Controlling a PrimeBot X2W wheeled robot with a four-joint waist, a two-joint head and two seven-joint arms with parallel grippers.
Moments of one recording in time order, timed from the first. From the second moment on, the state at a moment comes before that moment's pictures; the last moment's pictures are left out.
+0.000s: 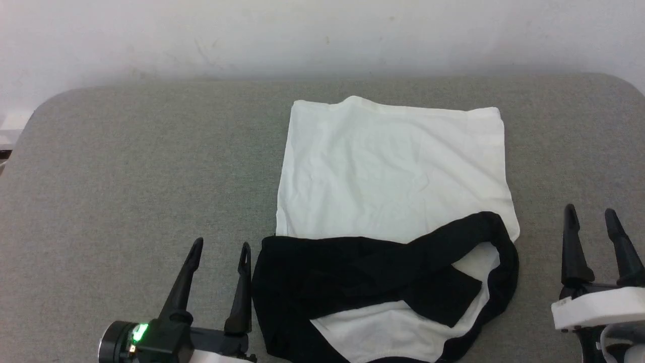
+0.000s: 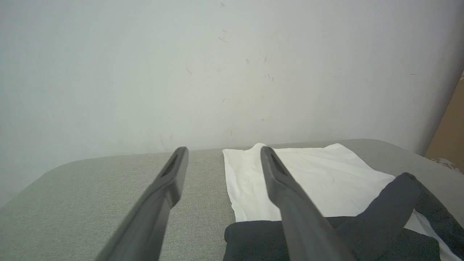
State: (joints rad) left arm 0.16 0.08 -0.16 -0.19 -0.05 0.03 -0.26; right arm 0.00 -0.05 -0.21 0.02 0.24 0.13 -0.15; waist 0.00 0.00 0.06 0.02
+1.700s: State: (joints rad) left arm -1.10 0.54 -0.41 0.41 -0.61 -0.12 0.57; right arm -0.12 -0.05 -0.08 0.03 0.31 0.13 -0.25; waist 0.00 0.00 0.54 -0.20
